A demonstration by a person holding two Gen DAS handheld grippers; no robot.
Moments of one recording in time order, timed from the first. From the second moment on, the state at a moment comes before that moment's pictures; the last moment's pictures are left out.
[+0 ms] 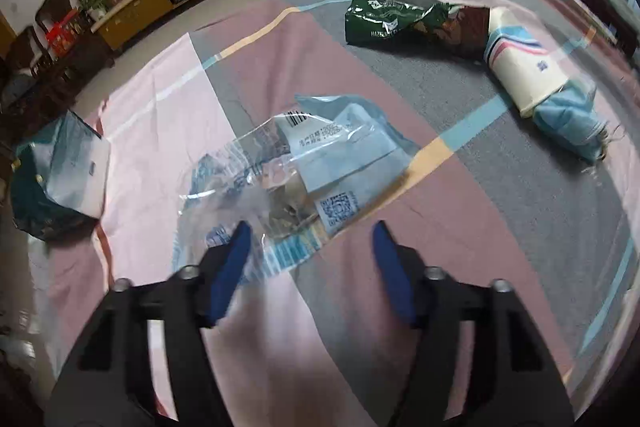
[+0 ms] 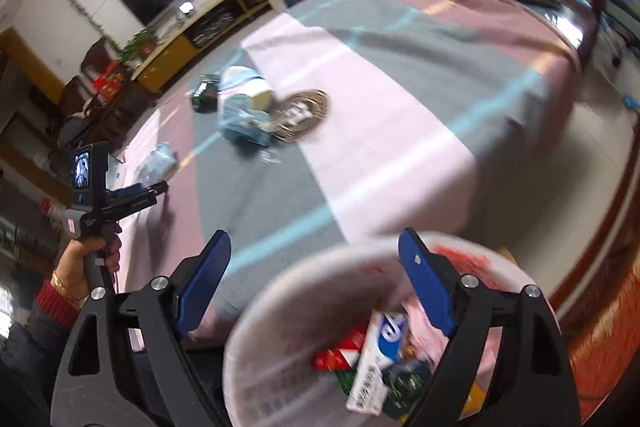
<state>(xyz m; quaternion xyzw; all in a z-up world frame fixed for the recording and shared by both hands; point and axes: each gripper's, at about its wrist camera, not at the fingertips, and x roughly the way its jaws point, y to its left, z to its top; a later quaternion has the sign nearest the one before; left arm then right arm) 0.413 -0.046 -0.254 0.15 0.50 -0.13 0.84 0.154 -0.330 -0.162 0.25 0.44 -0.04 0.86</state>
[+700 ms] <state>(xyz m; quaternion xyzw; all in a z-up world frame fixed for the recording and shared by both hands) 0.379 0.014 -0.185 0.06 0.42 -0.12 0.90 0.329 -0.237 -0.218 0.05 0.51 0.08 0.86</state>
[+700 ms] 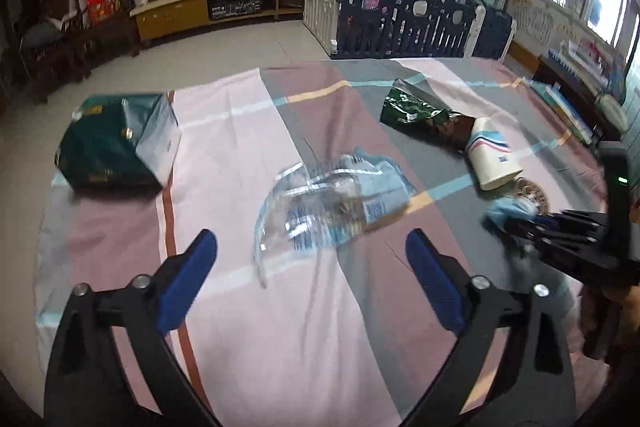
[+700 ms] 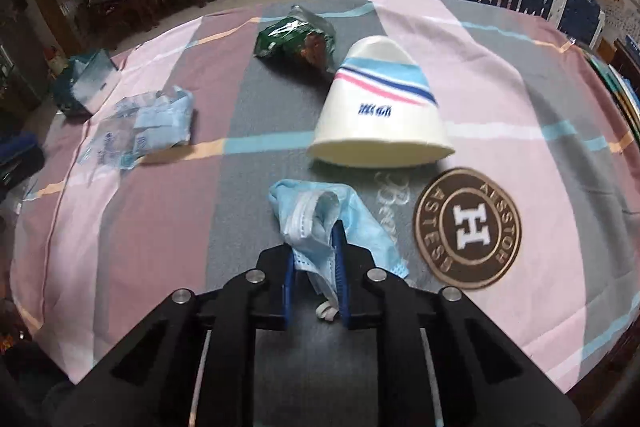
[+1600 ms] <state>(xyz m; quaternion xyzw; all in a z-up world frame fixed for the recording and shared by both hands) 0.318 -0.003 -0.160 0.02 0.42 -0.12 0.90 0.142 -0.255 -0.150 0.17 0.44 0.09 0.88</state>
